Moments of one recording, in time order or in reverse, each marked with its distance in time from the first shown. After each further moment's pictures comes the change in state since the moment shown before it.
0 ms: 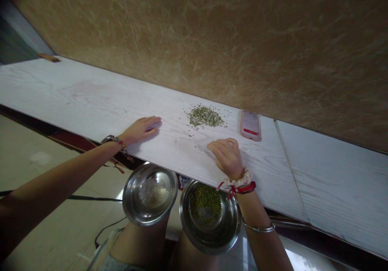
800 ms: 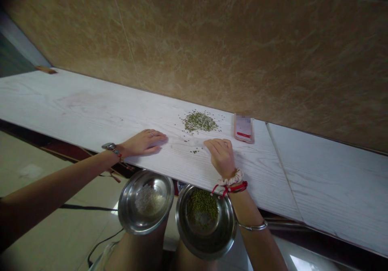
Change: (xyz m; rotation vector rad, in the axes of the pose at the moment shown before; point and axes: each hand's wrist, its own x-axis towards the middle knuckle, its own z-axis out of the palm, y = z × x) left_hand 0.000 0.028 -0.008 0.177 -0.115 0.406; right_hand 0.009 0.000 0.006 -0.114 0.037 0.102
